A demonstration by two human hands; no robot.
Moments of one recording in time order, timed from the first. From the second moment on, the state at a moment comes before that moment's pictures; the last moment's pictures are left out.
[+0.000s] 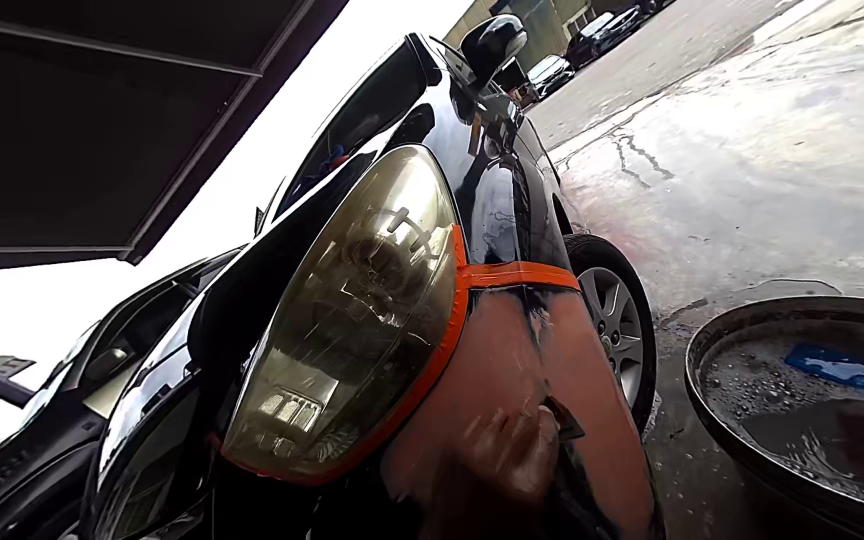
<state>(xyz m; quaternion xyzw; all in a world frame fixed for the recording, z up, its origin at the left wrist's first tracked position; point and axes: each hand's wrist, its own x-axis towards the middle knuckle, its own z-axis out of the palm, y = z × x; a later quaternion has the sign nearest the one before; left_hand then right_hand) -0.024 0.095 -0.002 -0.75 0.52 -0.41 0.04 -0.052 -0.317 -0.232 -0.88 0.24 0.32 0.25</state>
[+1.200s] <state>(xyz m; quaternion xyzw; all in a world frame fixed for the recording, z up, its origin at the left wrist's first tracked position) -0.014 0.066 0.006 -0.78 0.43 -0.46 0.04 -0.043 -0.332 -0.264 -0.96 0.15 0.10 0.21</state>
